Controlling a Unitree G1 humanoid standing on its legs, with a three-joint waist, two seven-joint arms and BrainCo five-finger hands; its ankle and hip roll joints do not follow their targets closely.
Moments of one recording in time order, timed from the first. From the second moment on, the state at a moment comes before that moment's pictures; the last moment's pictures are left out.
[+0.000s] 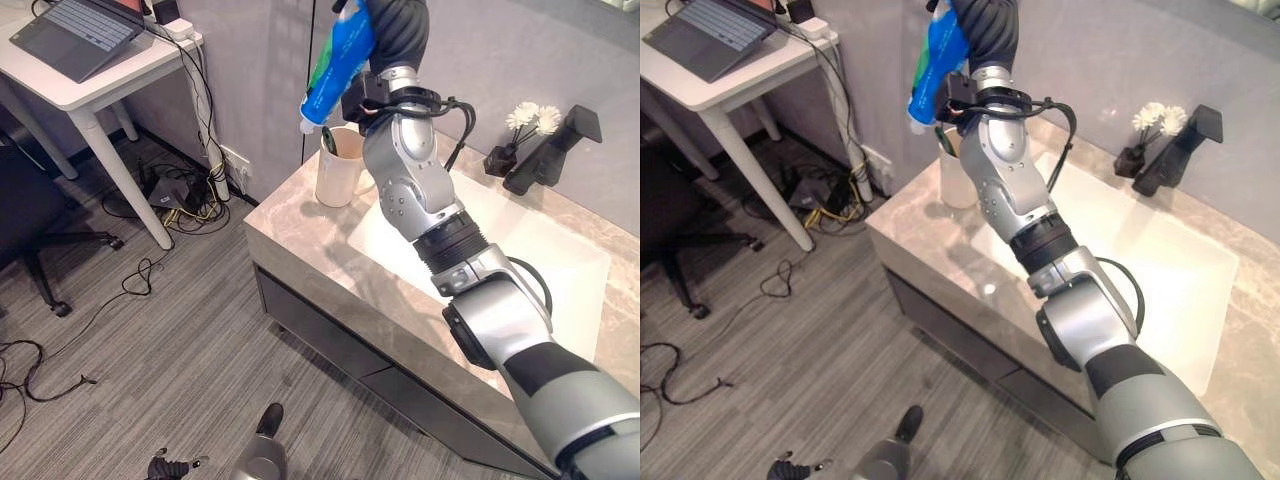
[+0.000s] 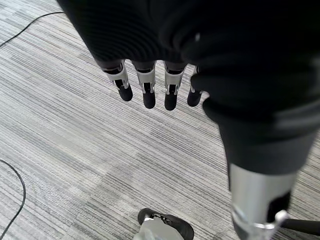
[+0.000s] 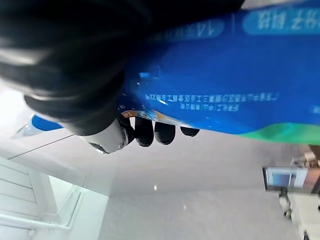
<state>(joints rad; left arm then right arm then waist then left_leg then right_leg) 0.03 0.35 -0.17 1.22 -0.18 -0.05 0.26 -1.28 -0.21 0.38 0.59 0.72 -0.34 -0.37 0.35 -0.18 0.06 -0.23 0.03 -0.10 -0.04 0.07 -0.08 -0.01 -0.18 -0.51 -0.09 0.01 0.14</state>
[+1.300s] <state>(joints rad) -0.03 0.35 -0.26 1.19 -0.18 -0.09 0.28 -1.33 -0.29 0.42 0.68 0.61 -0.32 -0.41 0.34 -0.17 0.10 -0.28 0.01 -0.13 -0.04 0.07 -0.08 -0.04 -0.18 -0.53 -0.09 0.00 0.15</state>
